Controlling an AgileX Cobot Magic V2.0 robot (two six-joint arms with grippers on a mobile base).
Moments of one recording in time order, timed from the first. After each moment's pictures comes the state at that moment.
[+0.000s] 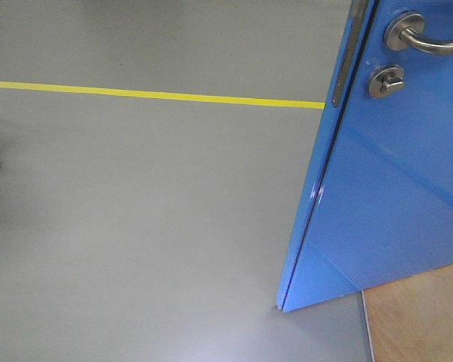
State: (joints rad) left arm 0.05 -0.01 0.03 0.07 0.25 -0.02; right arm -0.16 1.51 -1.51 1.32 0.22 0.15
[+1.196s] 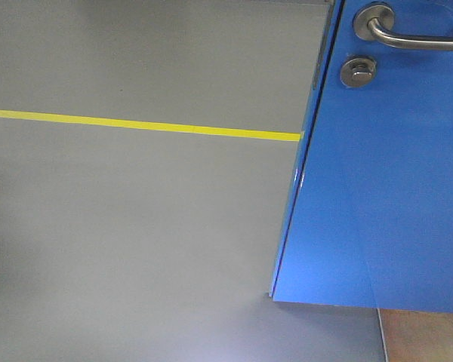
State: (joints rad) left arm 0.05 -0.01 0.03 0.07 0.25 -0.02; right arm -0.15 1.52 -1.51 1.33 0.29 0.15
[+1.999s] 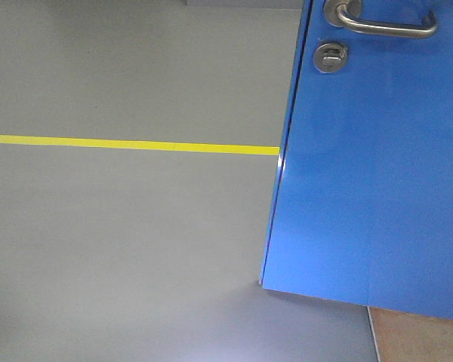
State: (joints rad) left arm 0.05 -0.01 0.03 0.07 0.25 -0.02; right arm -0.15 1.54 -1.51 1.33 0.26 0.15
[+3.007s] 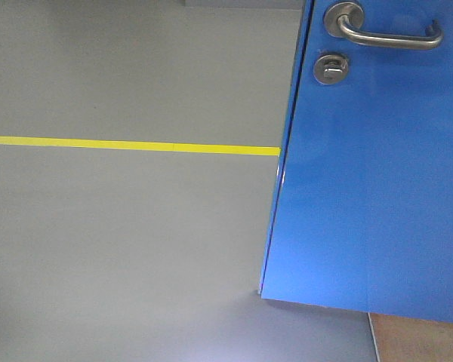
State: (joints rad) left arm 0.05 -0.01 0.03 0.07 0.25 -0.02; right arm -0.15 1.13 -1.15 0.24 0.44 0.15
